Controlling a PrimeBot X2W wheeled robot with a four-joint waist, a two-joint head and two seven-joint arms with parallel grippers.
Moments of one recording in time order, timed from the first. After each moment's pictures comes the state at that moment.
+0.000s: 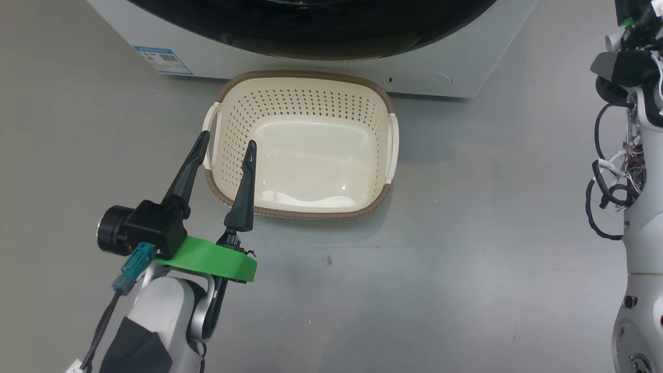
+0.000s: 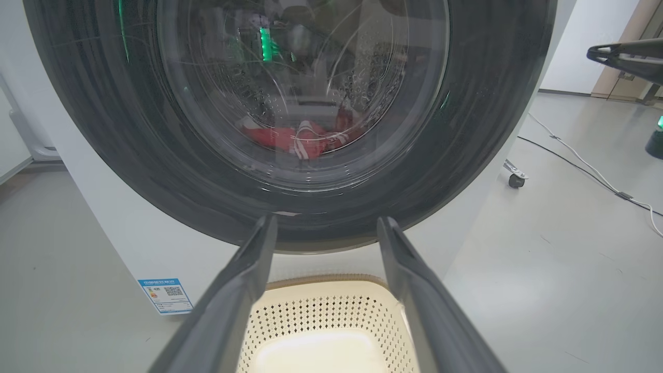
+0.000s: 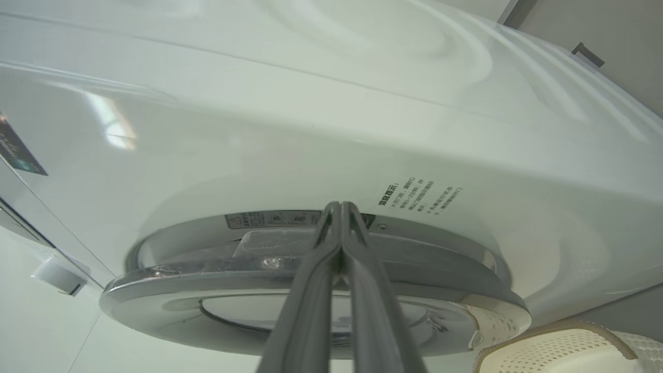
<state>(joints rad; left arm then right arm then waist) -0.34 0.07 -0.36 0.13 -0.37 0.02 -0.25 -0.85 -0.13 -0.07 0.41 1.43 0.09 0.26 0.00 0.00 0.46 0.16</state>
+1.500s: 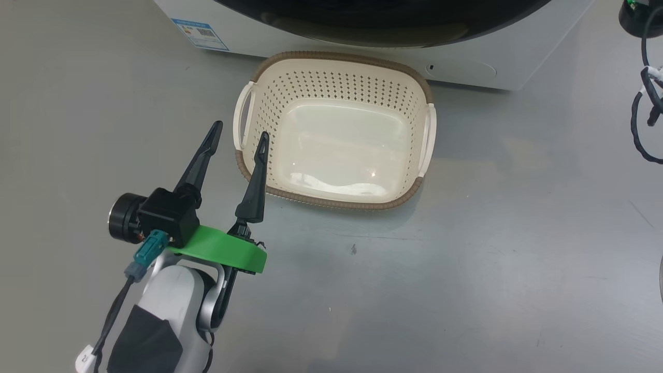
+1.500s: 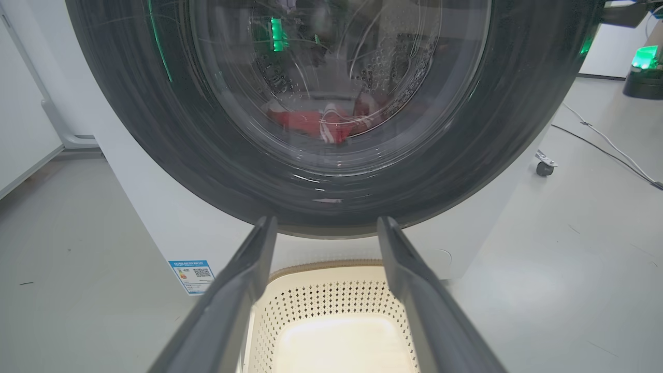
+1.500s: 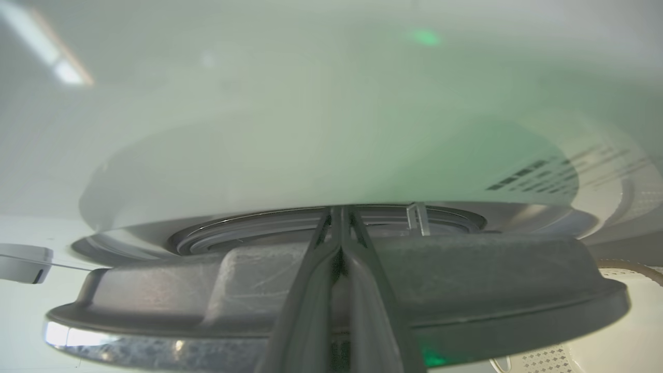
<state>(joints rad) -0.39 0.04 -0.37 0.18 -0.35 0.00 -0.25 -1.18 -0.21 0.02 0.70 1.47 0.02 0.53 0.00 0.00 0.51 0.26</state>
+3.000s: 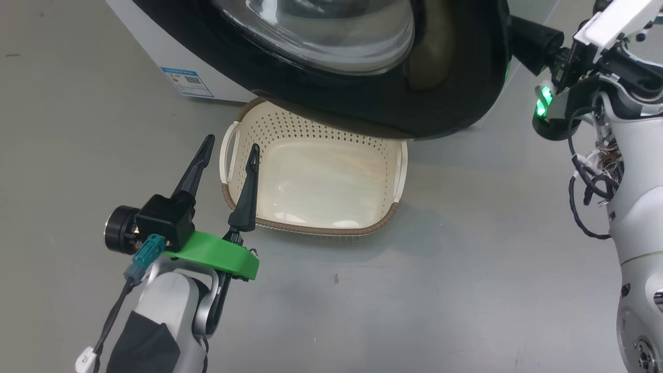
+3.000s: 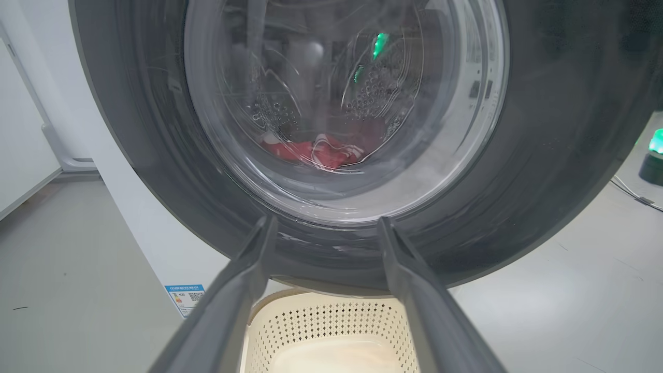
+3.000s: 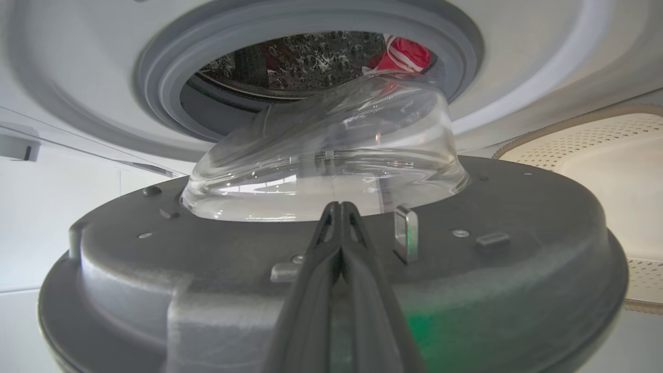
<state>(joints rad) -0.38 0.03 -0.33 0.24 -0.33 -0.01 -0.25 -0.98 -0.15 0.06 0.74 1.58 0.11 0.80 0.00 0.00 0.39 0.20</state>
